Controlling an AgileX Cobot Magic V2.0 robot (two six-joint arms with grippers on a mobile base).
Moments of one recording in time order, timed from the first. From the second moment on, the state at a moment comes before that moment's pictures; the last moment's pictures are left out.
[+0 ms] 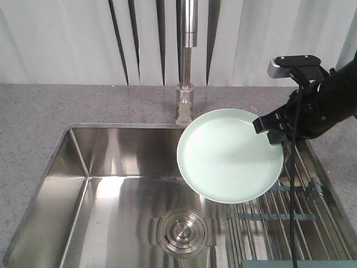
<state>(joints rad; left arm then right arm) -0.28 0.53 -0.68 0.07 0.94 -0.18 0.16 1.53 -1.30 0.25 0.98 -0.22</state>
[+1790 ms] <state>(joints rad) -0.28 0.53 -0.68 0.07 0.94 -0.18 0.39 1.76 -1.54 0.23 0.96 -0.11</state>
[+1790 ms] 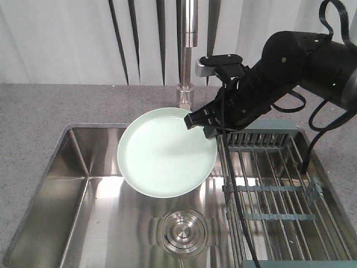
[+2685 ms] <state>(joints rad) -0.28 0.53 -0.68 0.07 0.94 -0.18 0.06 1.55 -1.21 0.22 0.90 -0.23</state>
